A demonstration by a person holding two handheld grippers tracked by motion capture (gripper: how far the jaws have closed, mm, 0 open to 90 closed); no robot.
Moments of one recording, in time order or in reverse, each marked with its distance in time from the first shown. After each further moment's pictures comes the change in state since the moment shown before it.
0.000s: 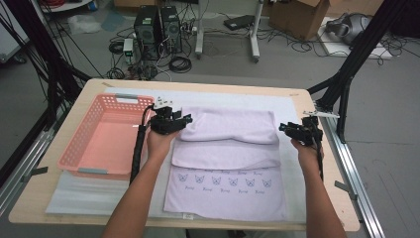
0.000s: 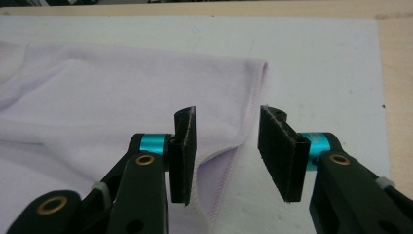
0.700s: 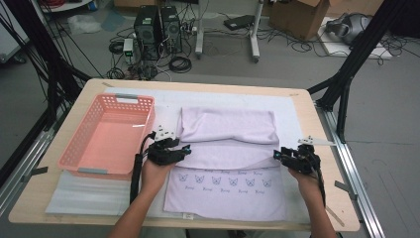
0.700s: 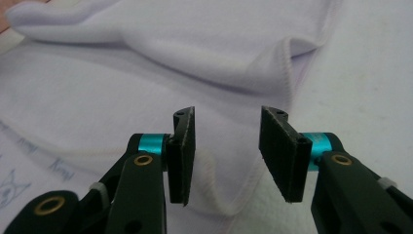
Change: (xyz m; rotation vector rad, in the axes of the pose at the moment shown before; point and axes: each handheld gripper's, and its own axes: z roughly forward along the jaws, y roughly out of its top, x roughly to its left) left arm -0.027 -0.060 -0.043 0.111 0.004 0.070; right arm 0.029 -0.069 -0.029 0.056 0.126 -0.084
